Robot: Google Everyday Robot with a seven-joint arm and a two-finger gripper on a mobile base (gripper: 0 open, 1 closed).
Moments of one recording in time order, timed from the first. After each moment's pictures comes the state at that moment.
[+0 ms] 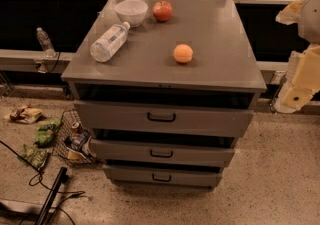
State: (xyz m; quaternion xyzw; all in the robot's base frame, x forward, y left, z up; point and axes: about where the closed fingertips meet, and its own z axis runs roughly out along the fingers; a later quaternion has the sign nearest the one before) arm 0.437 -0.209 1.002 -0.60 0.77 -0.06 0.20
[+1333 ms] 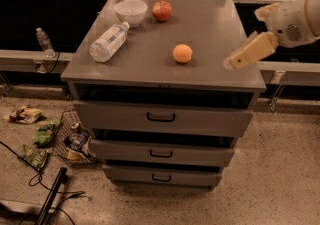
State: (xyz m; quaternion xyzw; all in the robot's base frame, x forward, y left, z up) arm 0.571 -0.188 0.967 -0.46 0.78 0.10 0.42
